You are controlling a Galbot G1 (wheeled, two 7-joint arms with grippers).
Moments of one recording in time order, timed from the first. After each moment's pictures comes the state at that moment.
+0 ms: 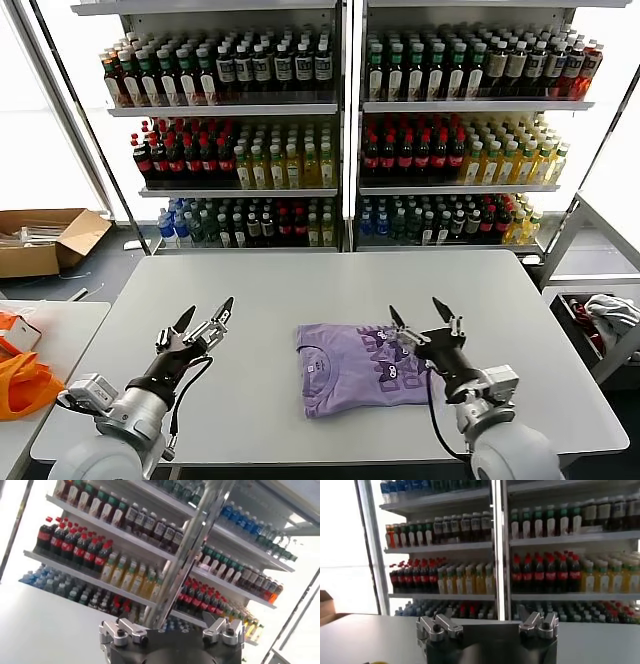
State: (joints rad) left arm 1.44 -1.16 -0.60 -2.29 -0.91 0.37 -0.17; right arm -1.36 1.16 0.46 2.21 0.44 -0.33 0.08
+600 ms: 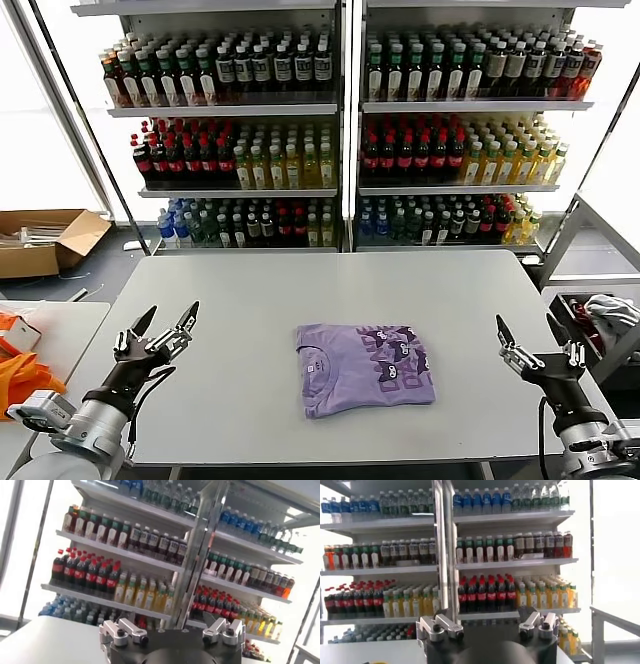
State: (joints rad) left arm 1.54 -1.20 -0.79 -2.29 -0.77 0.36 0.02; right arm -1.62 1.28 0.92 2.23 0.48 -0.17 -0.13
